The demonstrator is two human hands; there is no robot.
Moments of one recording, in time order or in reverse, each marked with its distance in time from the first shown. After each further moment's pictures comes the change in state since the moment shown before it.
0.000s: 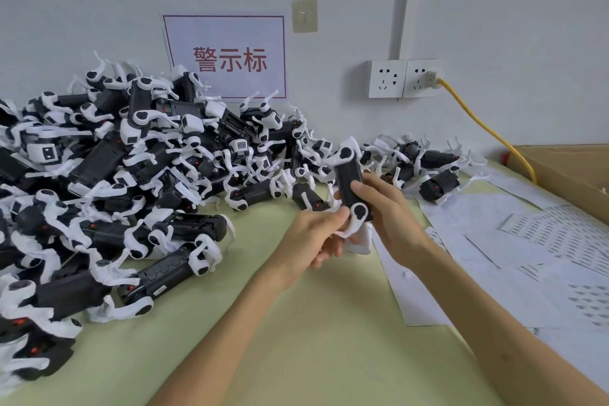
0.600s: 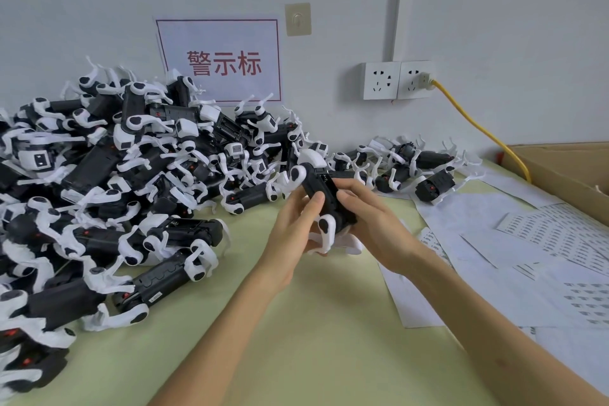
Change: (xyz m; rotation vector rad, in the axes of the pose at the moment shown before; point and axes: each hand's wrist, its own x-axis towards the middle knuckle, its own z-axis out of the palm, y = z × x) left_hand 0.003 0.001 -0.001 -0.210 0.216 0.028; right_hand -0.005 0.002 0.013 0.082 -0.129 0.091
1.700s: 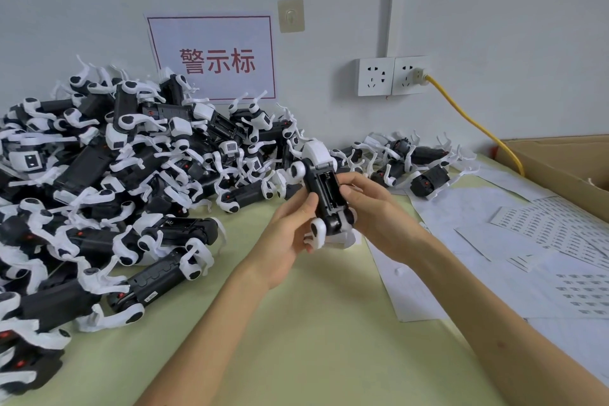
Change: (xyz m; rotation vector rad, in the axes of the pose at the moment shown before) left_hand 0.002 0.000 -0.008 -0.147 -0.199 -0.042; right_hand -0.001 -0.008 -0.016 0.034 -0.091 -0.035
